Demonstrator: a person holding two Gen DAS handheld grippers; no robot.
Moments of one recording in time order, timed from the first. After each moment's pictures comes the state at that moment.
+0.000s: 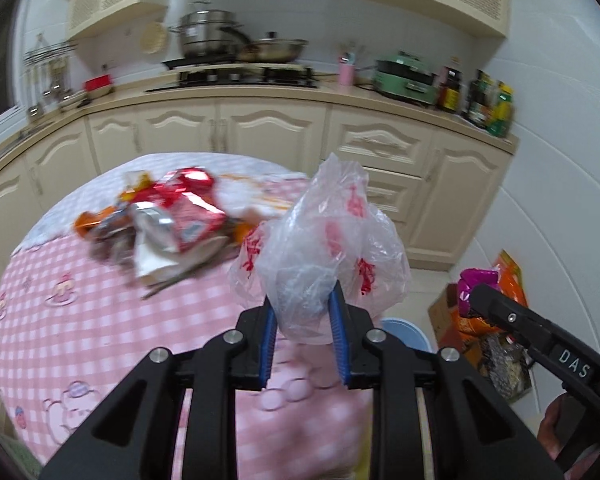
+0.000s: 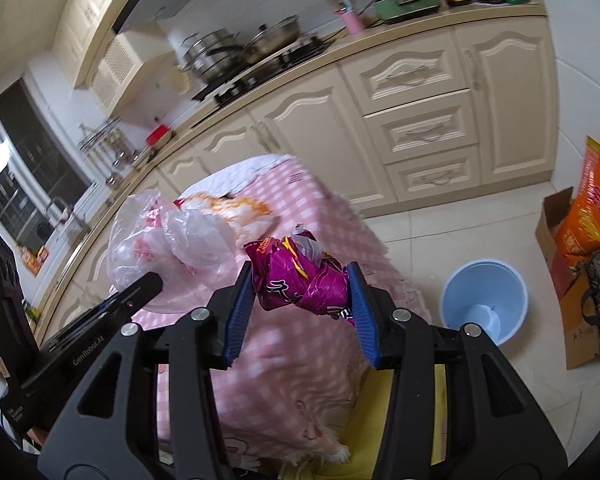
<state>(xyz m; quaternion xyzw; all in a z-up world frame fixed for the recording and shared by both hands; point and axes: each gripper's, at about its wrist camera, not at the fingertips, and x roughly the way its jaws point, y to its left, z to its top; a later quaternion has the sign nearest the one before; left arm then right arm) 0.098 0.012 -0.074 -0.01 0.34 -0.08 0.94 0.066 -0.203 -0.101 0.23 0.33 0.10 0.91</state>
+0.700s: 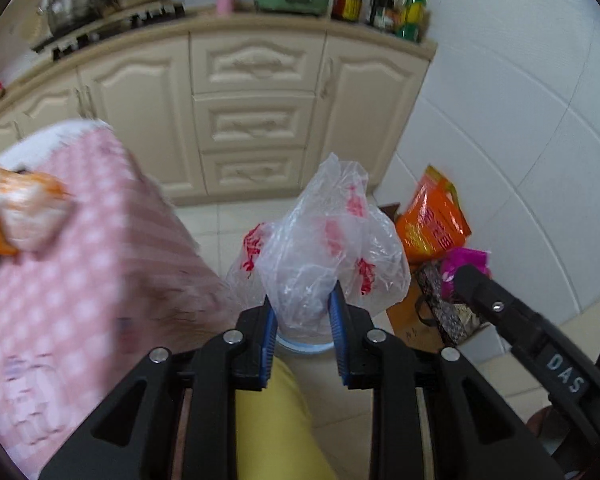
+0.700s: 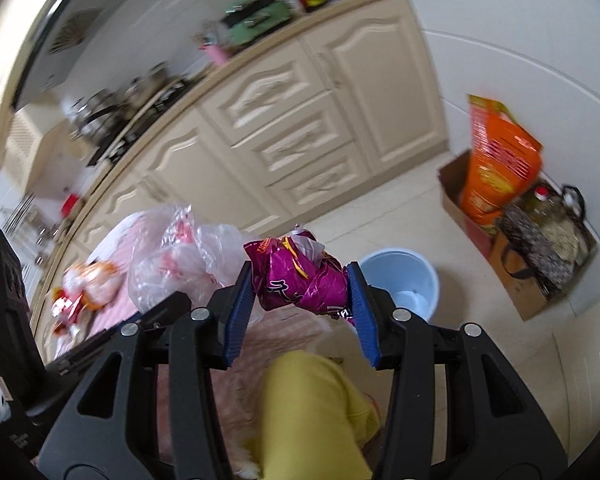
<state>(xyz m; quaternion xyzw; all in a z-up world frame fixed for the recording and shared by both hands) 0.149 -0.170 -0.160 0.04 0.45 -0.22 0.86 0.045 -0.346 -0.162 0.31 0.33 -0.10 0.89</state>
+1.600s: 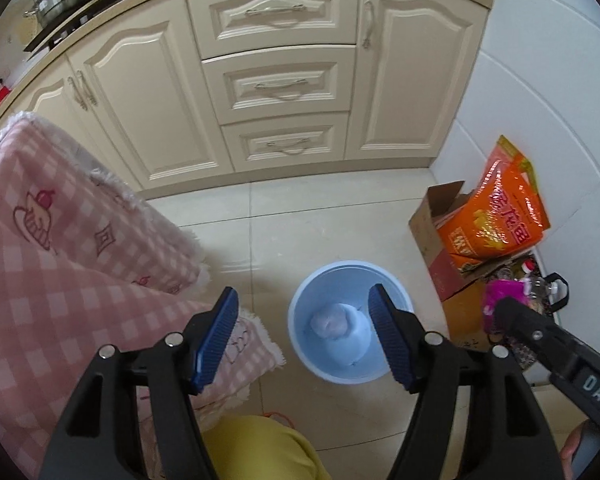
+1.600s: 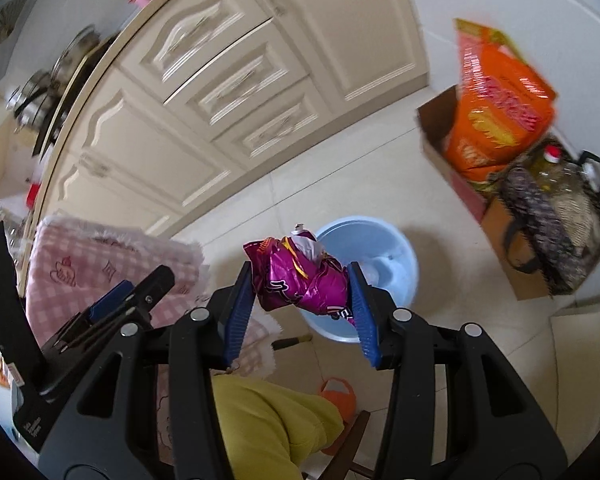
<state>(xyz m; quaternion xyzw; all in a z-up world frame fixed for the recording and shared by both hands) 0.265 -0.231 -0.258 0.10 0.49 -0.13 0.86 0.160 -0.409 -0.269 0.32 0.46 -0.07 0.82</state>
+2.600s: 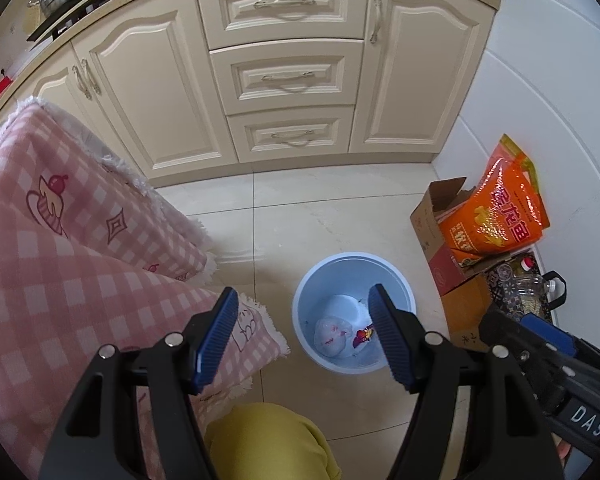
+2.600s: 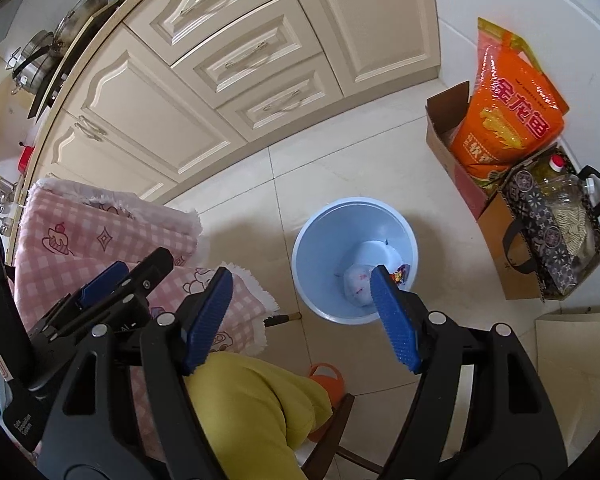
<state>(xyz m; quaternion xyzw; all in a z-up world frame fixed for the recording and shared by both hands) 0.260 -0.221 -0.251 0.09 0.50 -0.13 0.85 0.159 -0.390 -0.253 0.28 0.49 -0.07 0.82</state>
